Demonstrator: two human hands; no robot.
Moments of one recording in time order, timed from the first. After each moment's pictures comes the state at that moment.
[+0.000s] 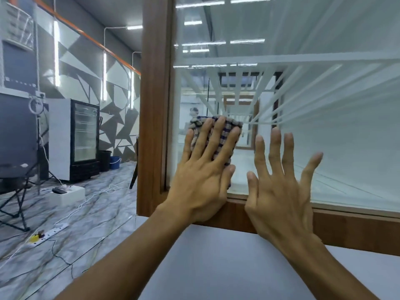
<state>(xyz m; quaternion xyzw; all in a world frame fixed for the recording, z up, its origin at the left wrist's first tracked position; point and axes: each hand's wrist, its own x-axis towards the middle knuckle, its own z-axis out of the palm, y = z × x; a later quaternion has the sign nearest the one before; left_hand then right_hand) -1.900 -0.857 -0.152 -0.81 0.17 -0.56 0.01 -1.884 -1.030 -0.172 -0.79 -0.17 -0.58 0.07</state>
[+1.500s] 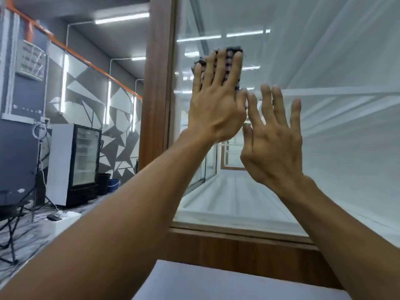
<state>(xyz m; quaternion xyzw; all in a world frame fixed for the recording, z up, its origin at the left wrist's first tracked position) -1.872 -0.881 0.029 -0.77 0.12 -0.62 -0.03 -1.854 -1.011 -0.041 -0.71 -0.20 -0.66 0.10</state>
